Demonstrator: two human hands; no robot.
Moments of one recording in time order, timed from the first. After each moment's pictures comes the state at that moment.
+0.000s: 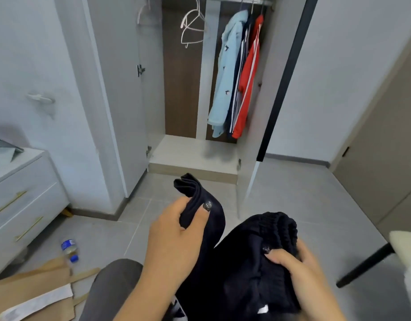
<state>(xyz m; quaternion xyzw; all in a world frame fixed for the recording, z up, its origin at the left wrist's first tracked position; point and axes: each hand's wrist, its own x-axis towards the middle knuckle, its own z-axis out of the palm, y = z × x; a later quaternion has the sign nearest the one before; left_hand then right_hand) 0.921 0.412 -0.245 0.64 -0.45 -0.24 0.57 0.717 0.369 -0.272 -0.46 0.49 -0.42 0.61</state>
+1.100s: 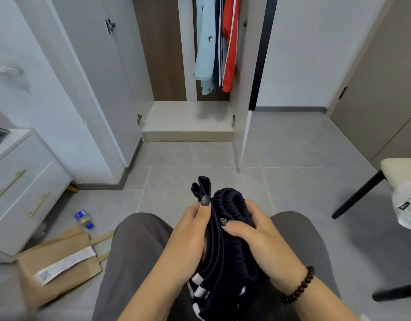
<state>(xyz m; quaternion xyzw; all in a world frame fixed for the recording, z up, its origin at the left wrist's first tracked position) 0.881 0.466 -0.309 0.60 -0.37 -0.53 0.47 0.737 0.435 -0.304 -0.54 0.43 -0.33 0.65</state>
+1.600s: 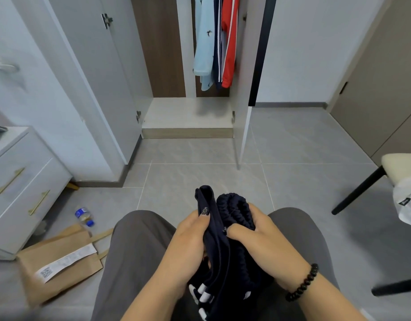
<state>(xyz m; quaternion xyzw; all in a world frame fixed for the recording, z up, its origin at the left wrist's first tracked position) 0.880 0.468 -0.325 0.57 -0.36 -0.54 0.50 0.733 0.434 -0.305 -0.57 0.48 -0.27 0.61</state>
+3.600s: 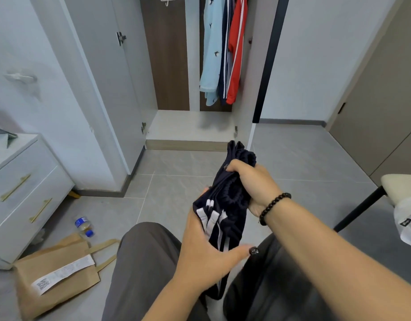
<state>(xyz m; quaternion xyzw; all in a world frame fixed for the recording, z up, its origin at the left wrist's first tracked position) 0.884 0.457 -0.347 0.55 -0.53 -0.34 0.55 0.789 0.338 -0.267 -0.42 0.50 -0.38 0.66</state>
